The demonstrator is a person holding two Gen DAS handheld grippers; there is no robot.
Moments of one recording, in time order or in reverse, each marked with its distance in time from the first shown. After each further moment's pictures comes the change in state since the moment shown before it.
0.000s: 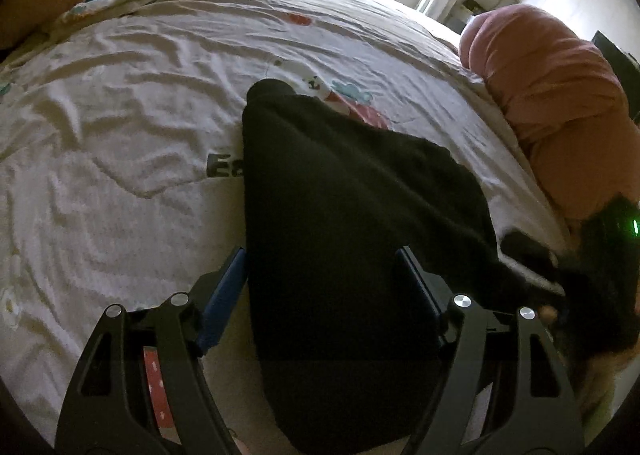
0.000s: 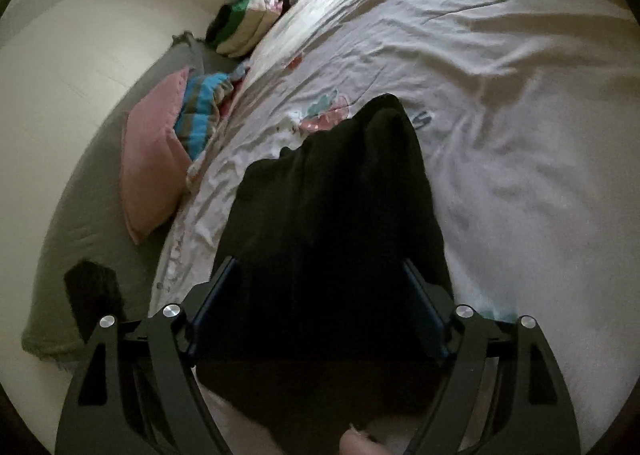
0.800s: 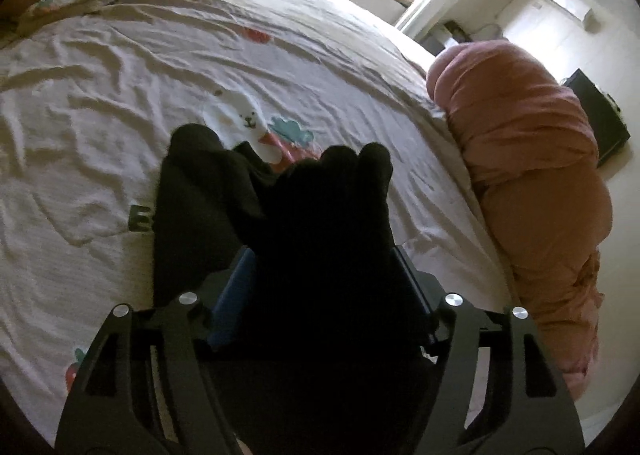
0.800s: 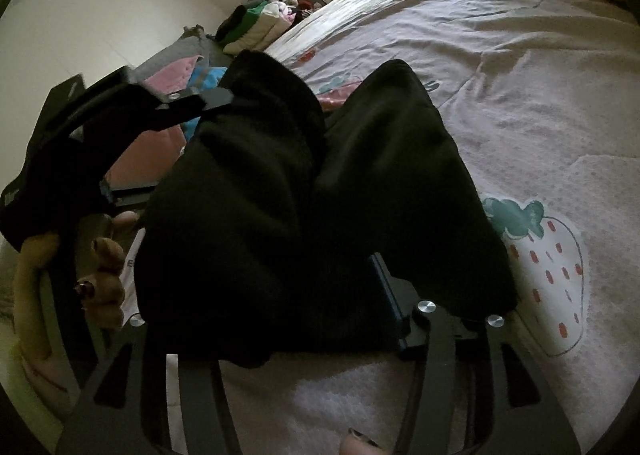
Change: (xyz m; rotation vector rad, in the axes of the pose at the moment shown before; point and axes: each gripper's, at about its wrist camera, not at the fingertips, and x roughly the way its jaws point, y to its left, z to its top) left arm 0.000 -0.028 0.052 -0.101 -0.018 -0.185; right arm 0.003 0.021 -0.075 -0.116 -0.107 -0.075
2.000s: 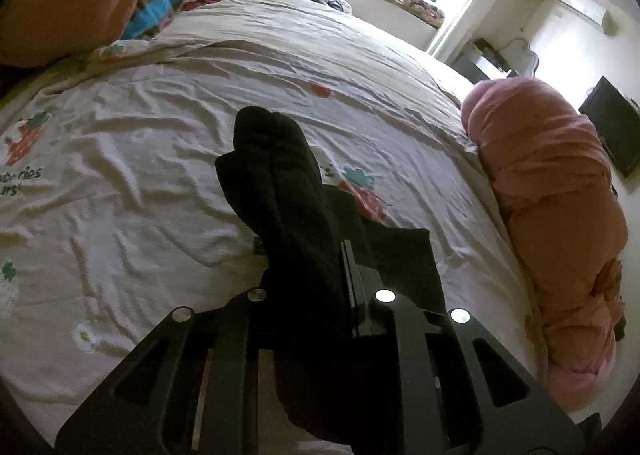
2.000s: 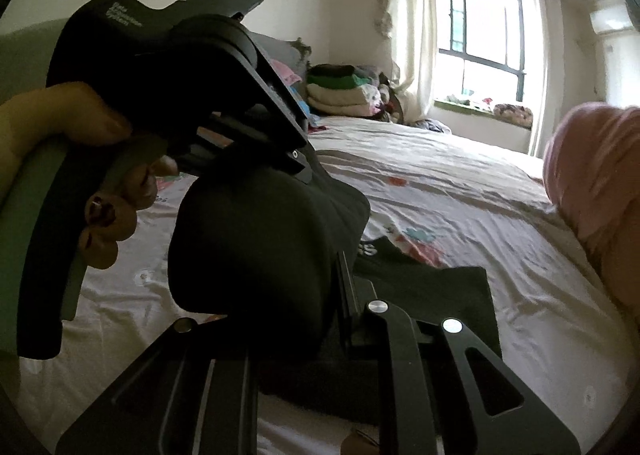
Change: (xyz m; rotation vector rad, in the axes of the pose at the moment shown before) left arm -0.093 0.026 0.022 0.018 -0.068 0.176; right arm -0.009 0.153 -0.021 -0.722 -0.292 -0.183
